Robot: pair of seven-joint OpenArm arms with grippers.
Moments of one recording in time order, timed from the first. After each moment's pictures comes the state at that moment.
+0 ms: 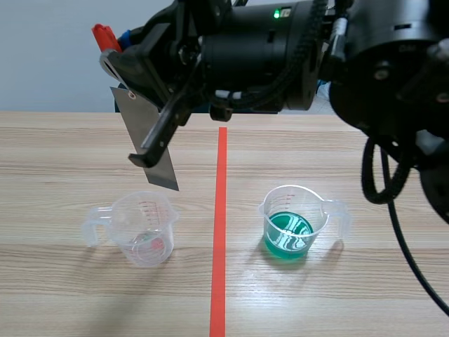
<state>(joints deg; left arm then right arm) 80.4 -21.0 -26.0 116.7 -2.0 -17.1 -41.0 13.8 24.3 -35.4 115.7 19.5 28.8 -17.9</state>
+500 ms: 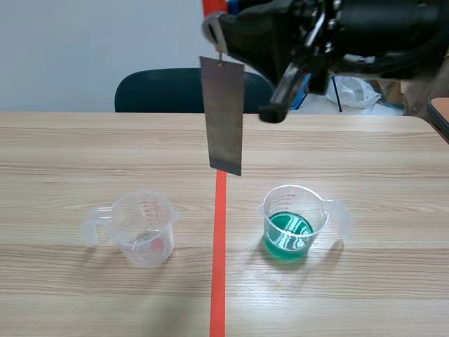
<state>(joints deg) 80.4 -21.0 -26.0 116.7 -2.0 -17.1 -41.0 10.8 41.7 -24.6 117.0 31.7 28.4 -8.3</state>
